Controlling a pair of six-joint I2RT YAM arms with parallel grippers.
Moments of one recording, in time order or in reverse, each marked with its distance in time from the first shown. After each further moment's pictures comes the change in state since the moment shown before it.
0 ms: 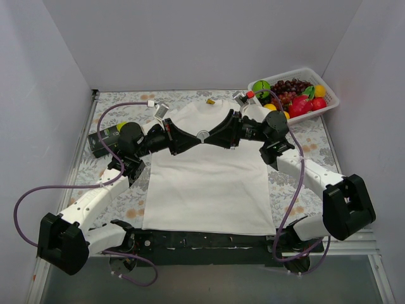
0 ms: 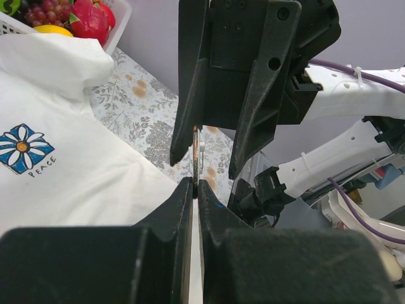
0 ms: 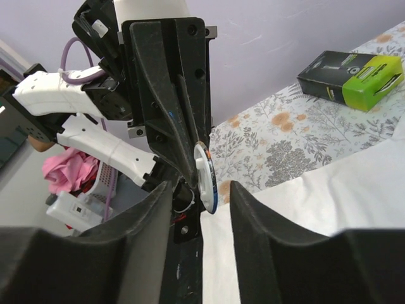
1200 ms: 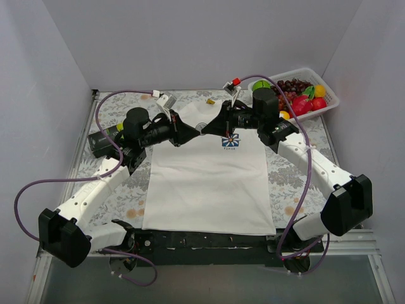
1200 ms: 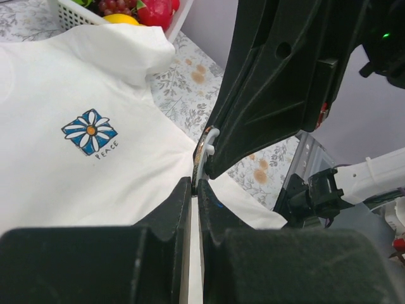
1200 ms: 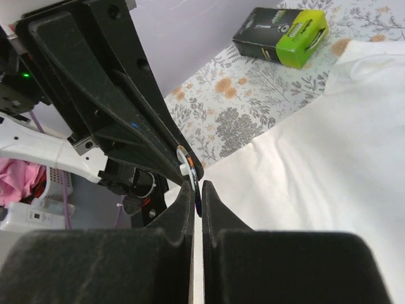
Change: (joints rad) left arm -0.033 0.059 0.216 -0.366 -0.134 0.235; right arm 0.032 0.040 0.332 -0.748 0.147 -0.360
